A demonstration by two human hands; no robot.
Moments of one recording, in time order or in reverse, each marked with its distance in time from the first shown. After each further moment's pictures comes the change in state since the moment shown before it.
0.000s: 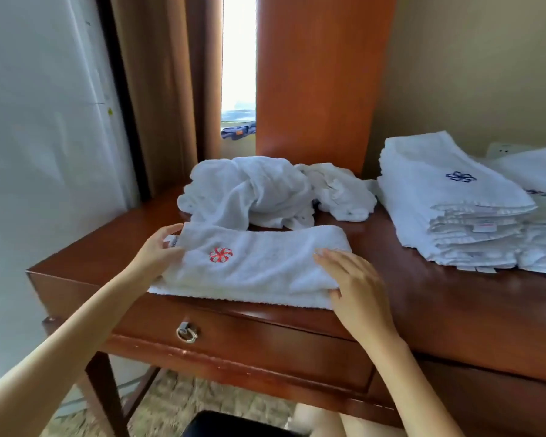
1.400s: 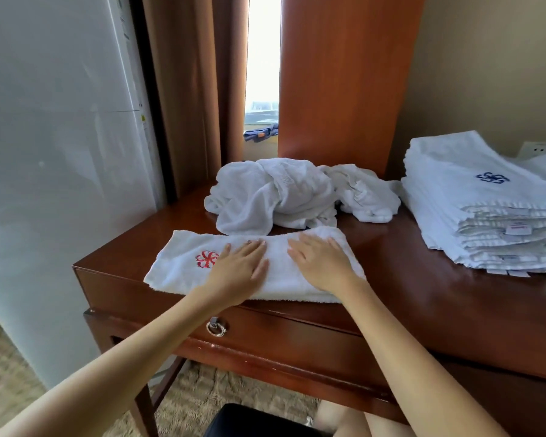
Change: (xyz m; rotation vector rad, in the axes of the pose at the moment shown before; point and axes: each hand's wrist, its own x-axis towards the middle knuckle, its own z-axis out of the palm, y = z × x) left_hand -0.026 0.008 0.064 0.952 -0.227 0.436; right_hand 0.079 -0.050 0.046 -0.019 -0.612 0.070
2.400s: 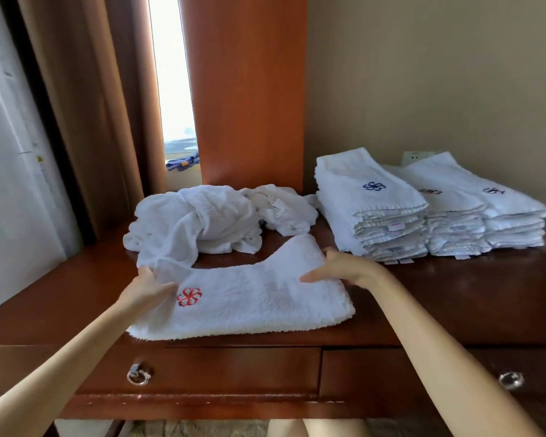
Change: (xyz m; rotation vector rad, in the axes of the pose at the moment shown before) left_hand 0.018 -0.002 -0.028 -0.532 0.009 -0.507; right_hand -0.070 0.138 -0.071 0.722 -0.188 0.531
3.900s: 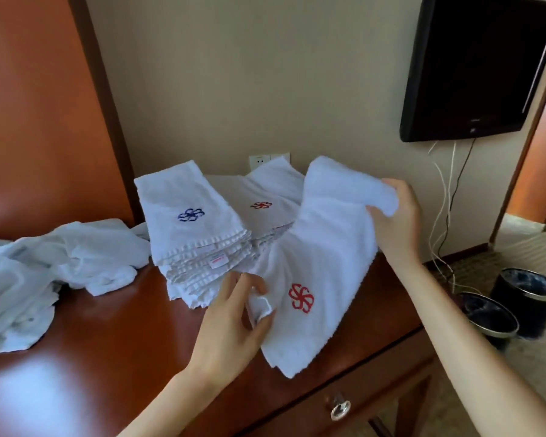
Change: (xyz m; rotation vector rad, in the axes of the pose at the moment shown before) left_hand -0.140 0.291 0.242 -0.372 -0.220 1.187; right_hand -0.105 0.184 -0.276 0.094 1.417 -0.326
